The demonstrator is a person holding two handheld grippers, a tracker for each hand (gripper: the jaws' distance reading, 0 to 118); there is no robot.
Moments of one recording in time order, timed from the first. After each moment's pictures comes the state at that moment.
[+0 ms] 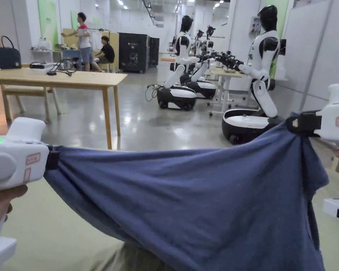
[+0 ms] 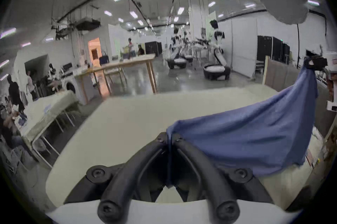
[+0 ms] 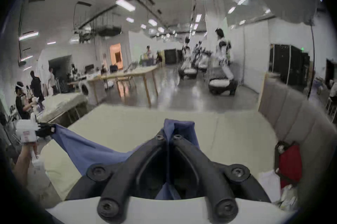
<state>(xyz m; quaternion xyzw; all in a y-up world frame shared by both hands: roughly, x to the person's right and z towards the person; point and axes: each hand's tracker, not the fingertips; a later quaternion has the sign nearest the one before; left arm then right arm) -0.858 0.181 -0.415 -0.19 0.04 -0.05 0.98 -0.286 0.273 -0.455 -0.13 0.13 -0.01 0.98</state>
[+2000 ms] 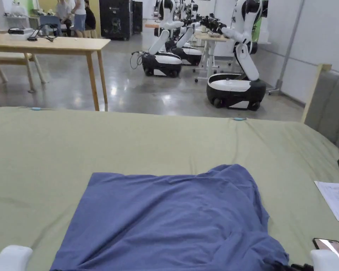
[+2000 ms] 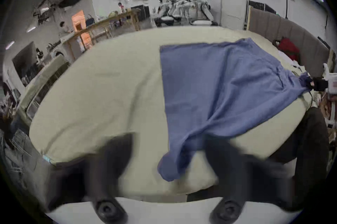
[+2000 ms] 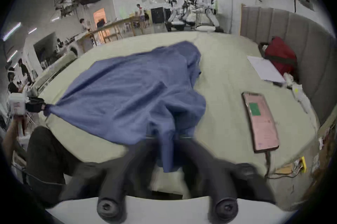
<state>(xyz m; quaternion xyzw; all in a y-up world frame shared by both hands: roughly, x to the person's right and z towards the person) -0.834 -0.078 -0.158 -0.35 0.00 -0.05 0.93 -0.248 -0.075 -0.165 -0.34 0.08 -0.01 0.94</state>
